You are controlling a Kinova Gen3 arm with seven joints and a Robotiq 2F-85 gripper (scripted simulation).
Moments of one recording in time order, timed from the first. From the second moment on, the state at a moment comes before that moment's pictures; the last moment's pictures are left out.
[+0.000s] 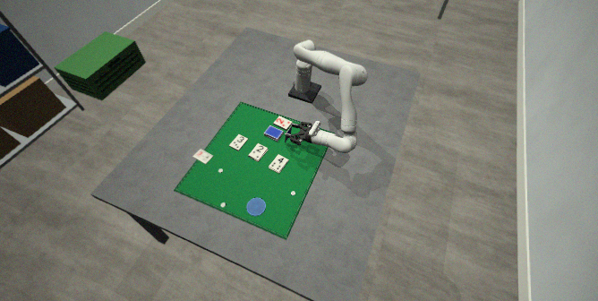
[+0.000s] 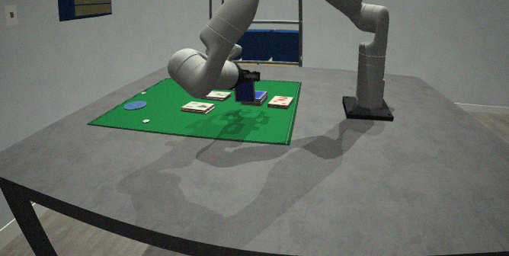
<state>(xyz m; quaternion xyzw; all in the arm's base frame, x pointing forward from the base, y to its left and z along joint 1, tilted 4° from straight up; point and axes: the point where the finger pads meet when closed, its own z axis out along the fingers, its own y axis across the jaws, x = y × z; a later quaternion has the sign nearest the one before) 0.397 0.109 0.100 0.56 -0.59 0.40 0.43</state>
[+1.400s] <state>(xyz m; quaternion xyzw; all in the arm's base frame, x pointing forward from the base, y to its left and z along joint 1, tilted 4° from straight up) 0.396 0.108 0.099 0.55 -0.58 0.41 0.44</state>
